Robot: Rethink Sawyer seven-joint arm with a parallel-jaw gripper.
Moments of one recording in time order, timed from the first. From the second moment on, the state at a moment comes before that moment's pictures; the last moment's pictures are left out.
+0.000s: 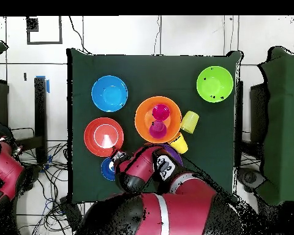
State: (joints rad) arm -0.32 -0.45 0.30 1.90 -1.07 -0.08 0.22
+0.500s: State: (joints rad) arm -0.35 -0.45 0.32 1.91 -1.07 -0.09 0.22
